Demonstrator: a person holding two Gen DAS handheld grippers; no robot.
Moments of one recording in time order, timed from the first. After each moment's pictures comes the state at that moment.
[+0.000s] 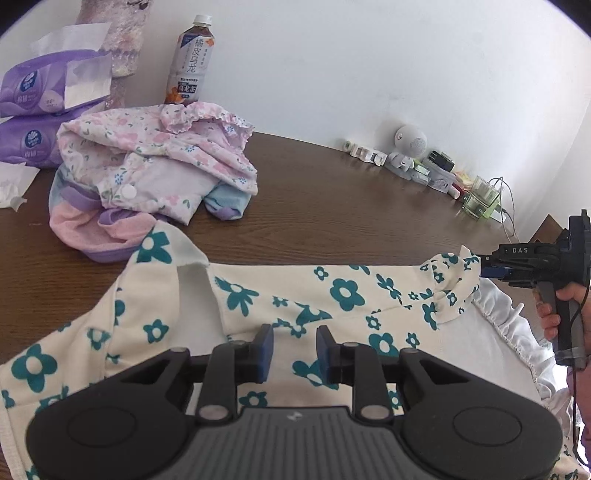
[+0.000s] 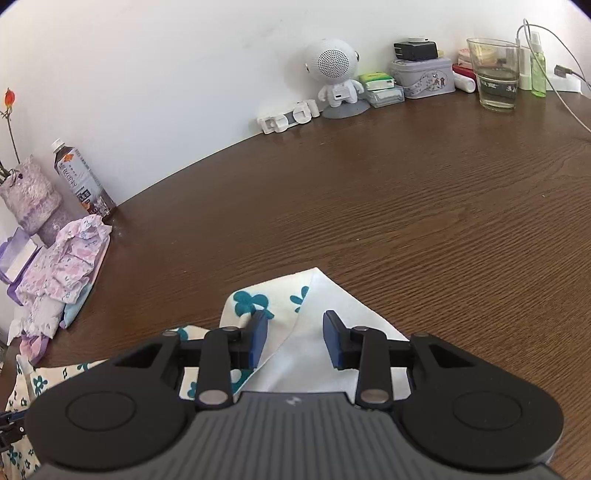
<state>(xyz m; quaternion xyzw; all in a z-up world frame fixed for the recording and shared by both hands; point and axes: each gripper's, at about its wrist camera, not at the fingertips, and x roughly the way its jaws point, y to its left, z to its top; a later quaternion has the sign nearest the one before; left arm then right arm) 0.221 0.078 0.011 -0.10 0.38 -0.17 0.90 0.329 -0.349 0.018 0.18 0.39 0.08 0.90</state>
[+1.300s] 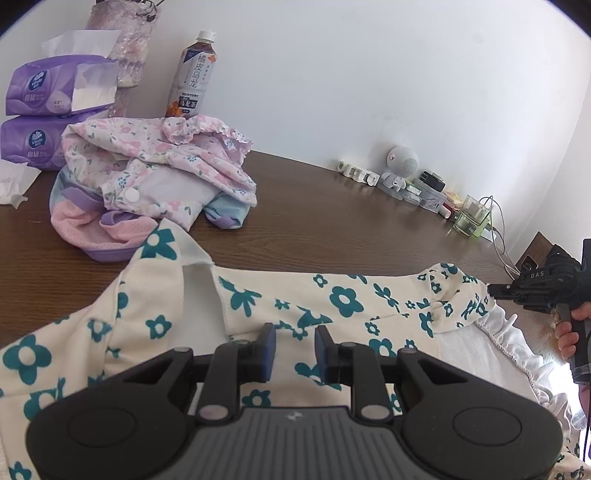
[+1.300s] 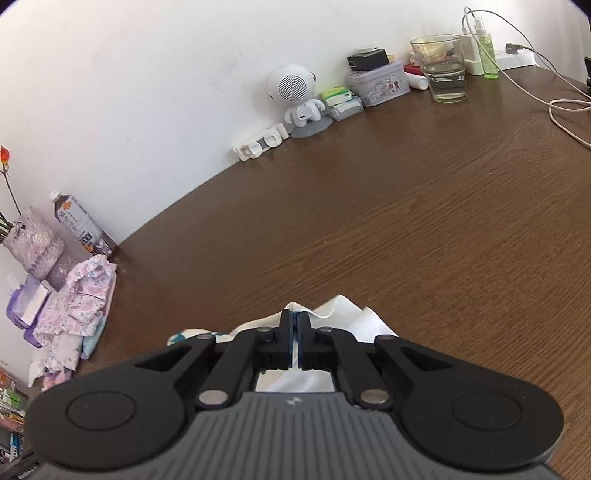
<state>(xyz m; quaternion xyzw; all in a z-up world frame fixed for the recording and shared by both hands) 0.212 0.085 0.002 -0.11 0.34 -0.18 0.92 0.291 -0.375 0.029 0.22 0.38 0.03 0.90</state>
